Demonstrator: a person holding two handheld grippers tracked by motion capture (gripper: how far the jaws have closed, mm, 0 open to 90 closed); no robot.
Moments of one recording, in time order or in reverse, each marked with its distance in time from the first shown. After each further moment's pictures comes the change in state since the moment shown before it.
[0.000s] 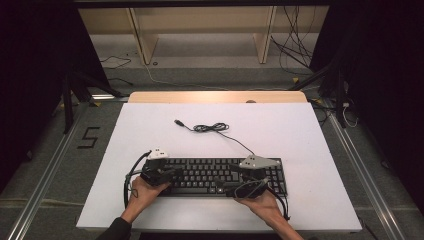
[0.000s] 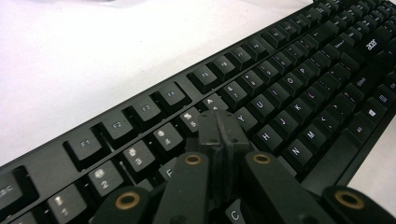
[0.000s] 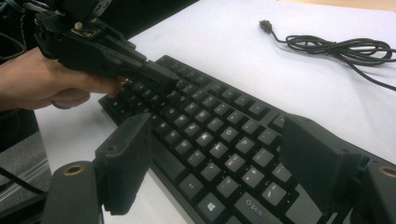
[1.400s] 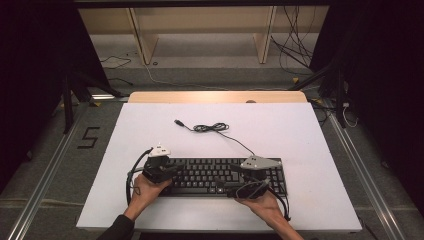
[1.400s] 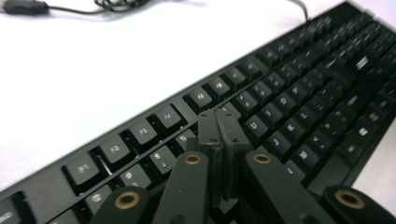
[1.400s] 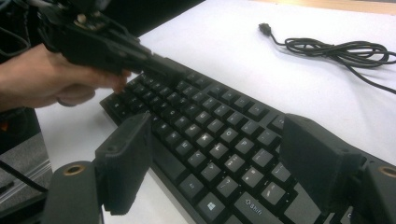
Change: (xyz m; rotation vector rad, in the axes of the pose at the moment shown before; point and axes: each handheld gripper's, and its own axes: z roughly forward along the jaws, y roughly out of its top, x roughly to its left) left arm 0.000 0.009 -0.005 -0.052 -0.011 -0.004; right arm 0.000 0.000 -0.003 -0.010 0.001 -0.002
